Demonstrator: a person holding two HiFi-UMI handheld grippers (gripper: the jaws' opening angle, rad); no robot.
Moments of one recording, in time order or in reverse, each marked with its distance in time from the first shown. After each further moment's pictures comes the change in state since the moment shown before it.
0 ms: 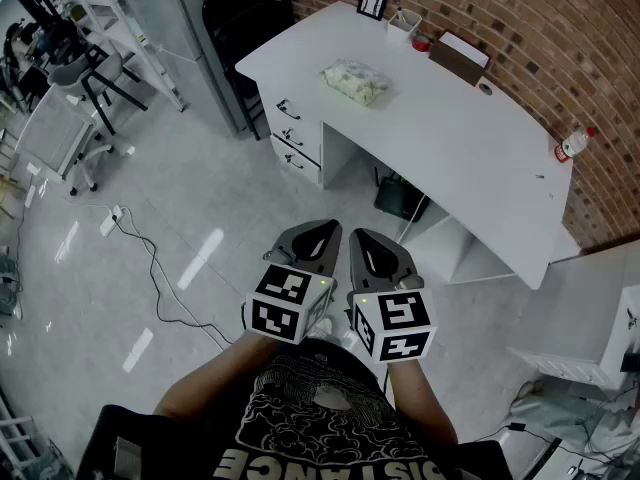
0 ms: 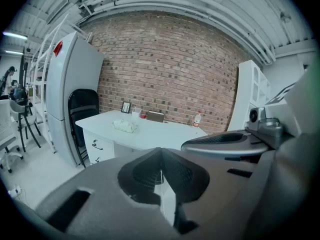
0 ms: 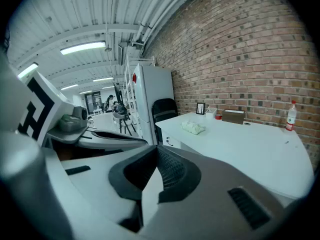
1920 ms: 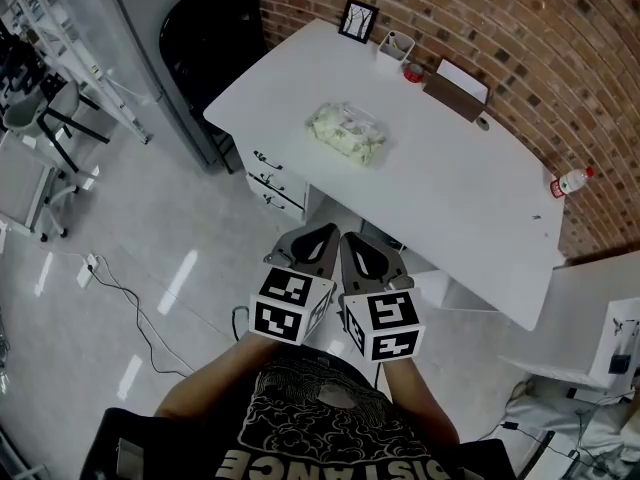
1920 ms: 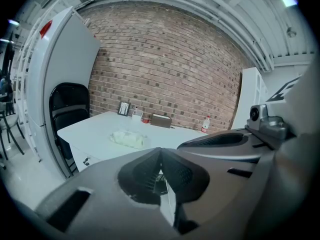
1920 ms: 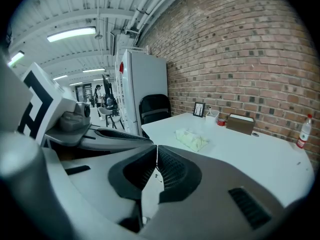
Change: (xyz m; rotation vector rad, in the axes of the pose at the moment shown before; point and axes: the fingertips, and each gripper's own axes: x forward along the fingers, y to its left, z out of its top) left arm 0.136 0.139 0.070 -0.004 0.005 -0.115; right arm 0.187 -0.053 0.069 -0.033 0.059 -0.098
